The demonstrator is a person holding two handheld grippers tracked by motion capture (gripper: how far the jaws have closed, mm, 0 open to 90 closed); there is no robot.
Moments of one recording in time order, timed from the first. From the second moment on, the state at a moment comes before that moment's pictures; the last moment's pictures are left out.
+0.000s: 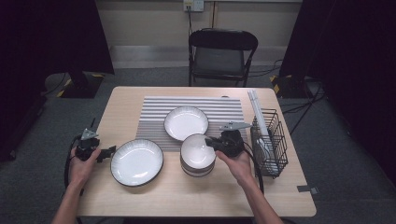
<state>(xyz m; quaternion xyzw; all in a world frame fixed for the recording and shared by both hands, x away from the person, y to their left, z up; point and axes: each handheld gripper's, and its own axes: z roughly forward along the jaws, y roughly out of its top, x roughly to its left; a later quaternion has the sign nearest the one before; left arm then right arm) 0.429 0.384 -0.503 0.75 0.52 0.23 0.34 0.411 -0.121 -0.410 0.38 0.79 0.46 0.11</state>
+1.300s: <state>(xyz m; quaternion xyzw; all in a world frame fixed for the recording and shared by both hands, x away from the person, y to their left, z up) 0.429 0.382 -0.503 0.75 0.53 0.23 0.33 0.412 -0.125 -0.400 0.41 0.77 0.48 0.10</state>
